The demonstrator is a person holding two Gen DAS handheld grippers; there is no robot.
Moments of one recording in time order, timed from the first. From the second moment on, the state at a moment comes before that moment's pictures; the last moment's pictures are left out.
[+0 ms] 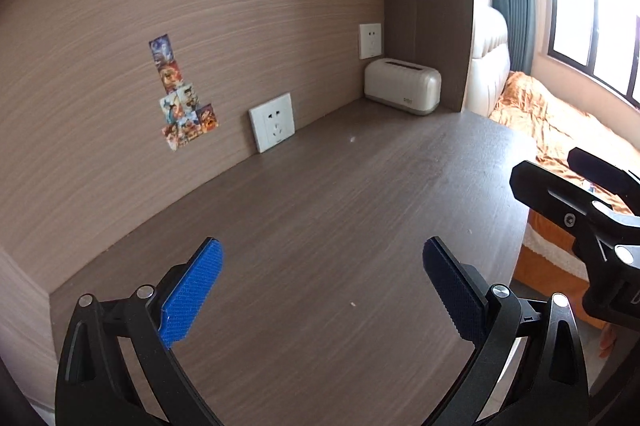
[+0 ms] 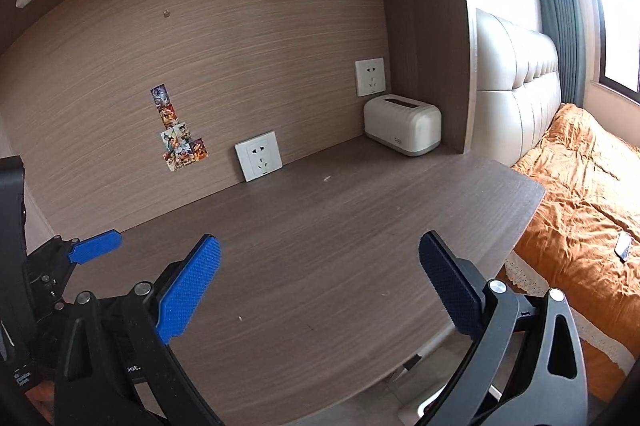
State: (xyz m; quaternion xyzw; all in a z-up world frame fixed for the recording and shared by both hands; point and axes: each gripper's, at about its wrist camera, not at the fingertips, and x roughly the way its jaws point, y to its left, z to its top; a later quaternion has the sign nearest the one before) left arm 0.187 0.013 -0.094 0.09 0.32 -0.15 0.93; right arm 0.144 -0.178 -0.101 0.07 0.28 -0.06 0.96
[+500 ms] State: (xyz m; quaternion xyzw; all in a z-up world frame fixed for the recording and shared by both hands) left arm 0.227 0.059 -0.111 0.07 0.33 -0.12 0.93; right arm 0.172 -0.134 -0.107 0.05 0.31 -0.06 0.95
